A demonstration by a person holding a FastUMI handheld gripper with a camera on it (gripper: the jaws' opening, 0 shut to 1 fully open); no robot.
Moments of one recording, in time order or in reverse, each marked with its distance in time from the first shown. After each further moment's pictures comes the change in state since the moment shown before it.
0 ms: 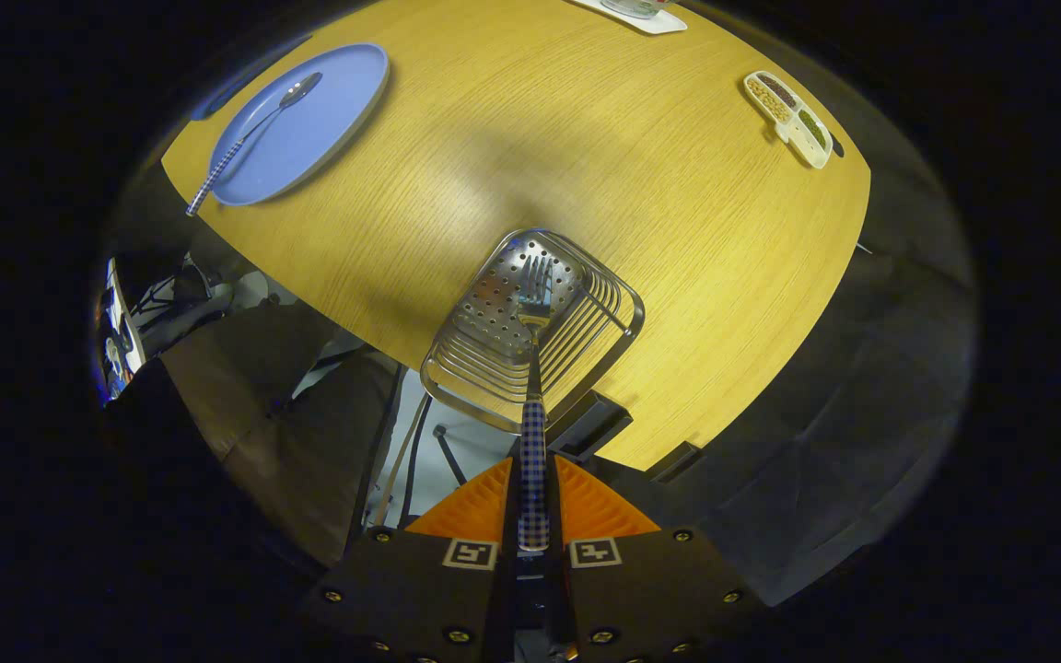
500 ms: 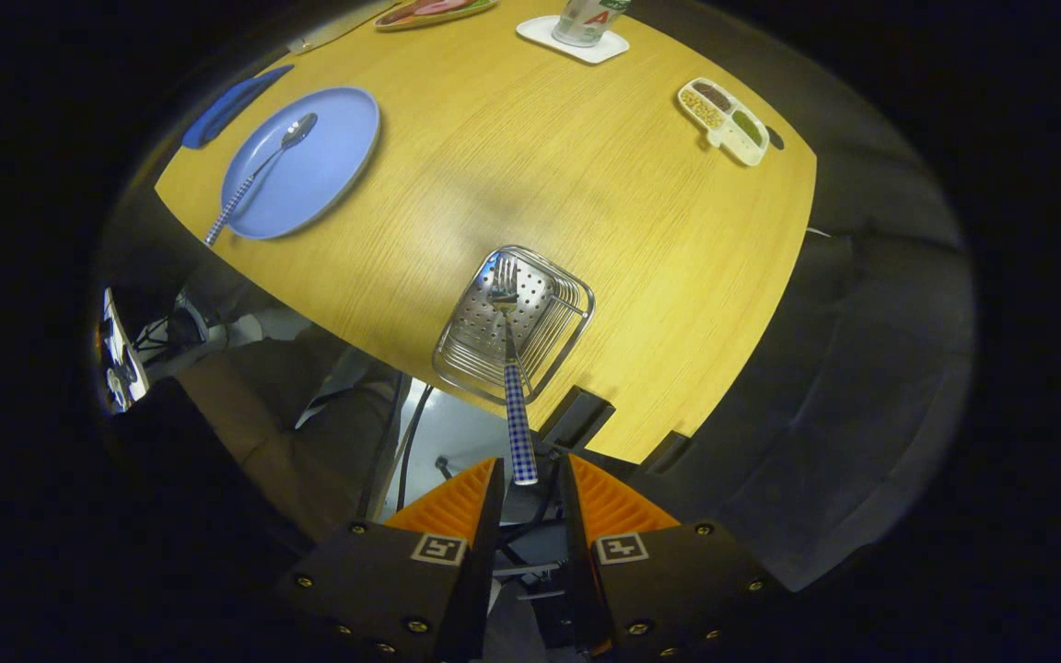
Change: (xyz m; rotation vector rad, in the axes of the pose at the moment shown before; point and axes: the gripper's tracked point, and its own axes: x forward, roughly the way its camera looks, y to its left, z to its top) arm -0.044 0.002 -0.016 0.132 -0.176 -0.057
